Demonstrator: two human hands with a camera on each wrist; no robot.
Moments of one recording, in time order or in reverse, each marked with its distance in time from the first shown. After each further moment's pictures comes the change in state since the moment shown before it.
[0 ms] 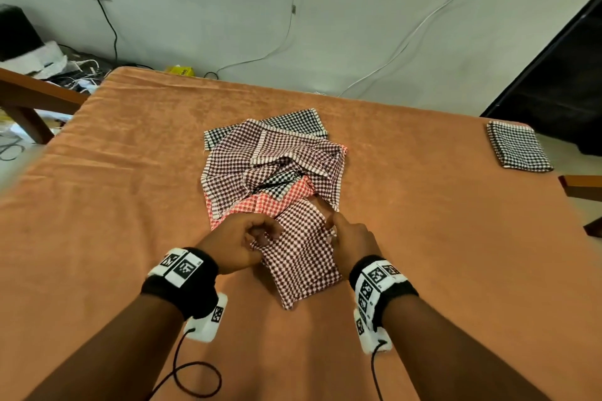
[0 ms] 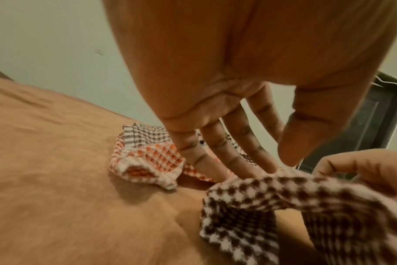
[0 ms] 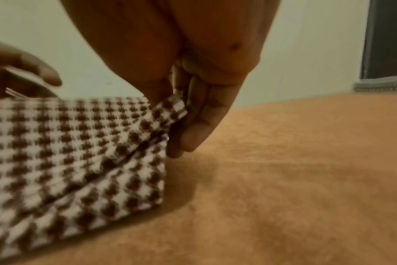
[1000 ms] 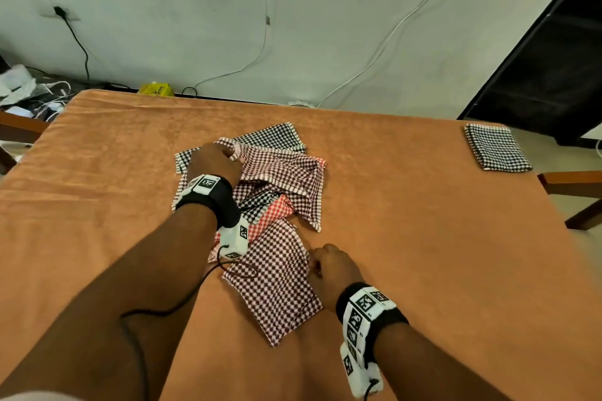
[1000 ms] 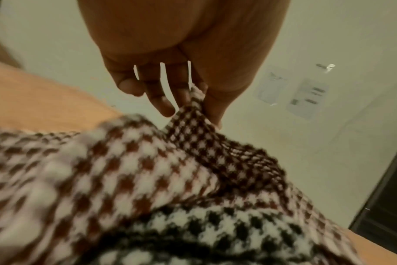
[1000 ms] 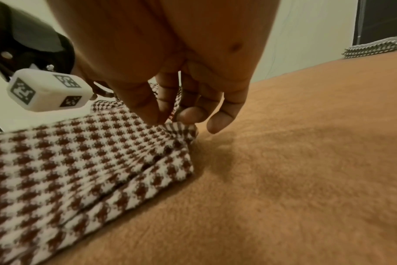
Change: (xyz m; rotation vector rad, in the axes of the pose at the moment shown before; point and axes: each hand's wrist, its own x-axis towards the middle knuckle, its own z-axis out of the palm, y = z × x) left_hand 0.164 0.018 -0.065 0.401 0.686 -0.497; right_hand 0.004 0.018 0.013 0.047 -0.067 -0.073
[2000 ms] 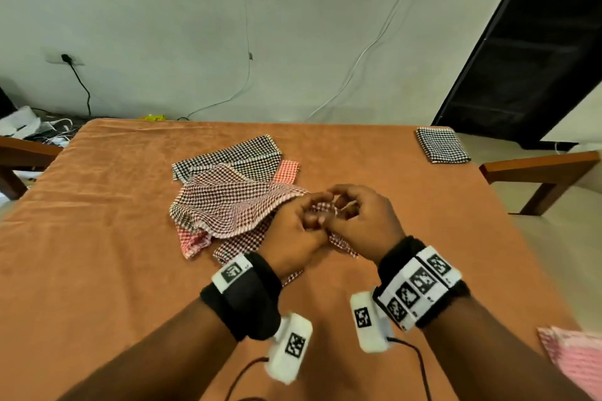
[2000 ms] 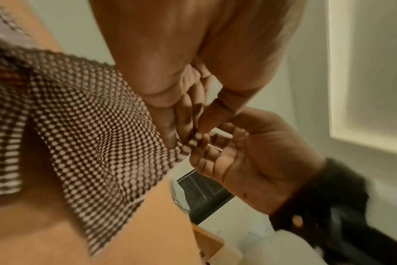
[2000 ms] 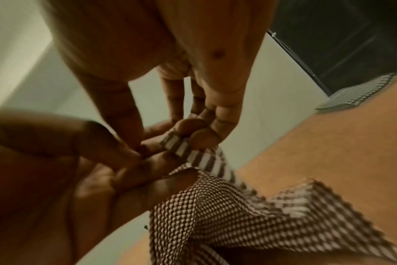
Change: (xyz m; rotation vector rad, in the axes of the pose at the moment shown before) left_hand -0.296 0.091 -0.050 -0.933 -0.694 0.290; right_hand -0.128 -0.012 -0.137 0.449 0.445 -0.123
